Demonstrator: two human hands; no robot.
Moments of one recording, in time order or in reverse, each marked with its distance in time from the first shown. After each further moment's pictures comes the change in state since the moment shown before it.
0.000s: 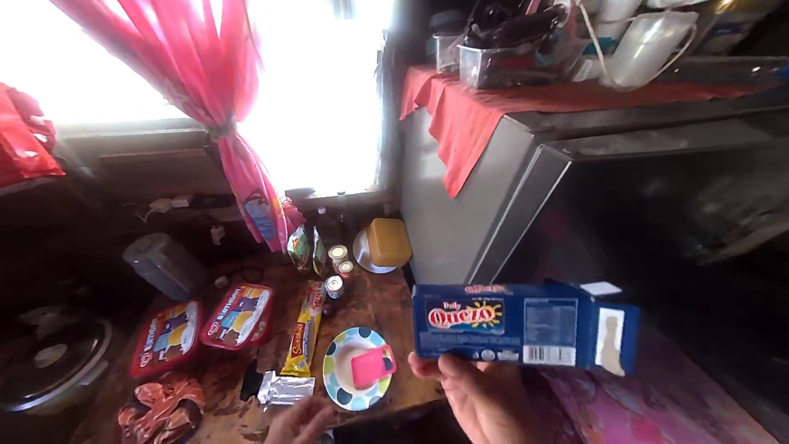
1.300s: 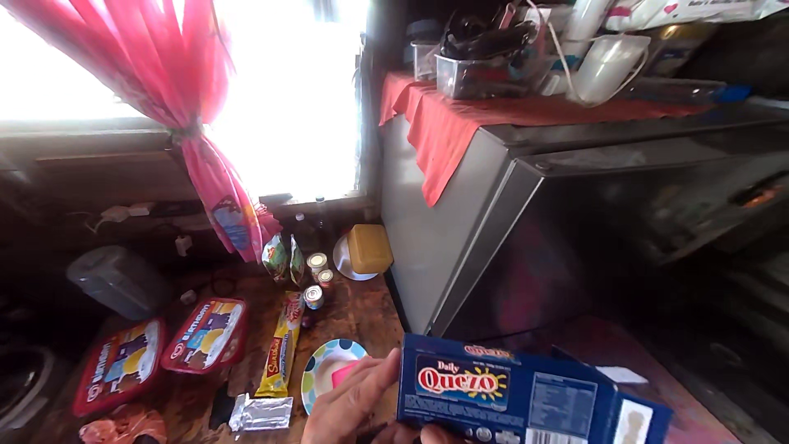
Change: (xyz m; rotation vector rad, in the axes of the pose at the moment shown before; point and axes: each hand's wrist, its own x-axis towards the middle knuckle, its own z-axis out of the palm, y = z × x) left_hand 0.031 0.186 0.042 -0.443 -0.184 0.904; right_hand -0.013 -0.005 0.001 -0.229 -0.211 -0.153
